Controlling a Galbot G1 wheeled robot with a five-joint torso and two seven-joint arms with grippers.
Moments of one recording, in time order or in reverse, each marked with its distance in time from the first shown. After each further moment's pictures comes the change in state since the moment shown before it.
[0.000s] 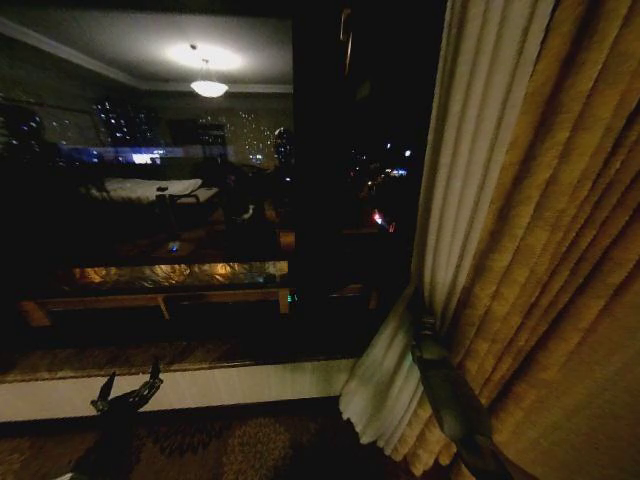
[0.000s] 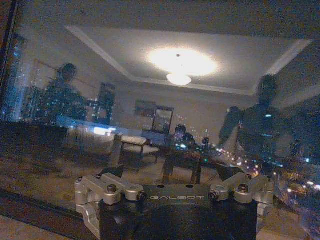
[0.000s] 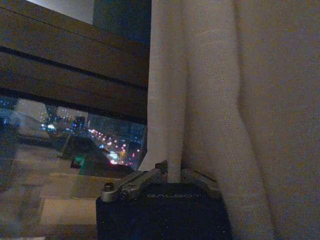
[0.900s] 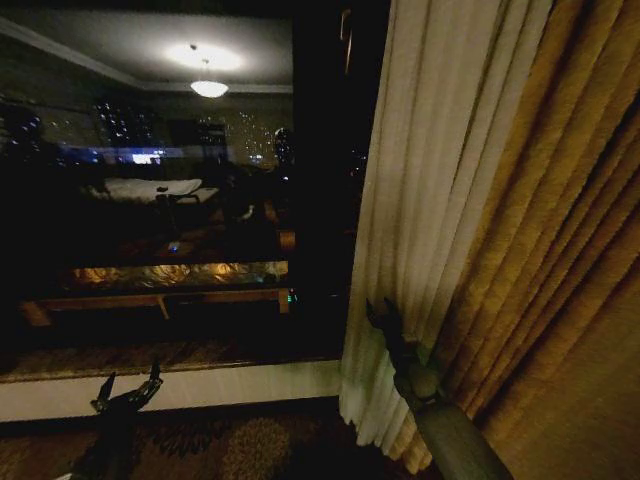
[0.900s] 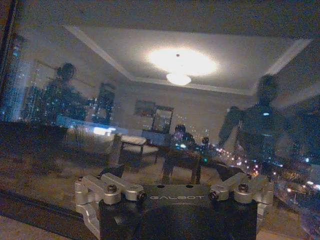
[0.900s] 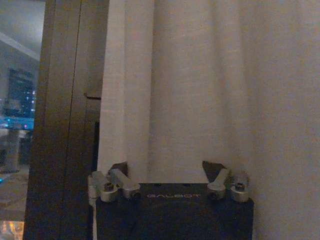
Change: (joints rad) left arm 0.000 0.000 0.000 0.000 0.000 0.000 0.000; right arm -0.352 -0.085 -0.193 0.601 0.254 -0.166 -0.077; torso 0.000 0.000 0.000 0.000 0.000
